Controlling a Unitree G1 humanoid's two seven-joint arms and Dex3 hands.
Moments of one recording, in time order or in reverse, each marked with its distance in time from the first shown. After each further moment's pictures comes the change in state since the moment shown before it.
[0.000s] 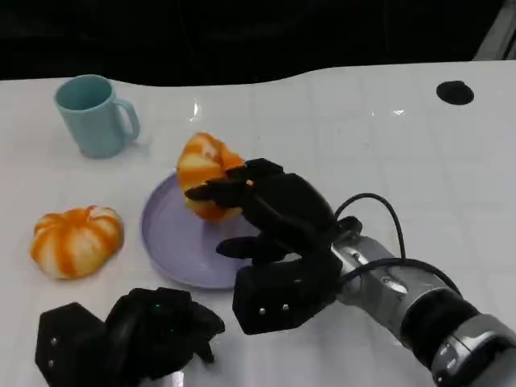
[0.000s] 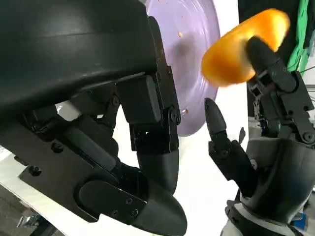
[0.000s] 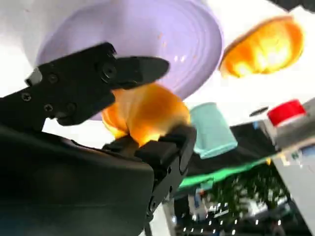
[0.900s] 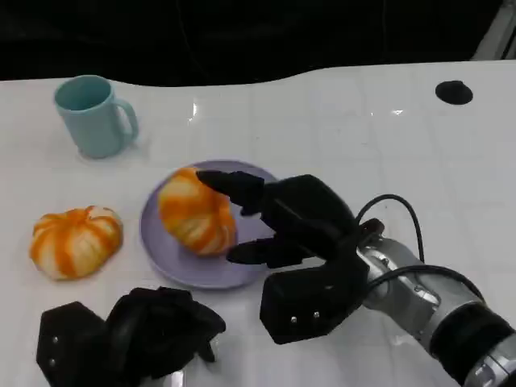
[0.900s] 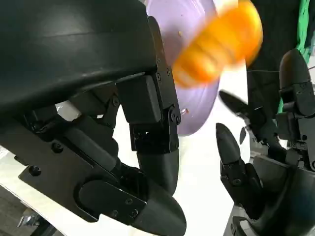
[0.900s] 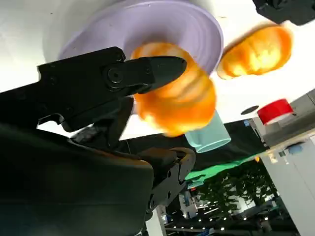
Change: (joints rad) left arm 0.001 0.001 -0.005 -0.010 0.001 0.013 0.009; right arm 0.108 -0.100 -0.010 -0.212 0.045 -0.010 0.068
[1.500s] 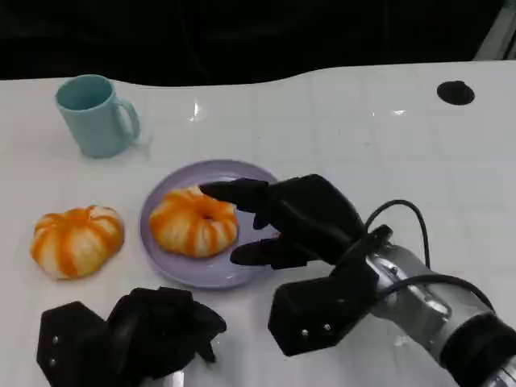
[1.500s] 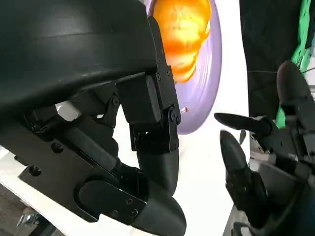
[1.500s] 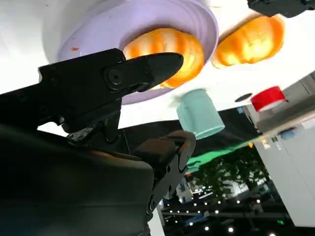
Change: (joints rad) left arm 0.003 -0.003 0.000 -0.006 -0.002 0.005 0.000; right arm 0.084 -0.057 -0.022 -0.143 -0.008 -0.022 -0.047
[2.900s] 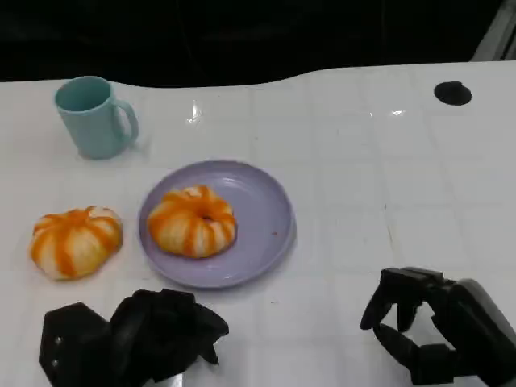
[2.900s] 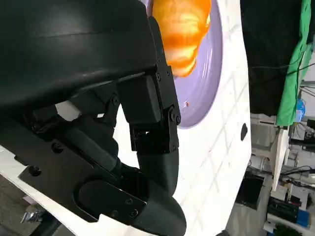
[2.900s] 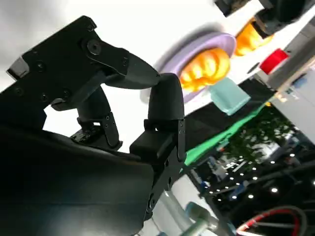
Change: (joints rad) left arm 0.010 0.003 -0.011 -0.016 0.002 0.012 0.002; right arm 0.605 -0.220 -0.328 -0.339 0.210 -0.293 0.096
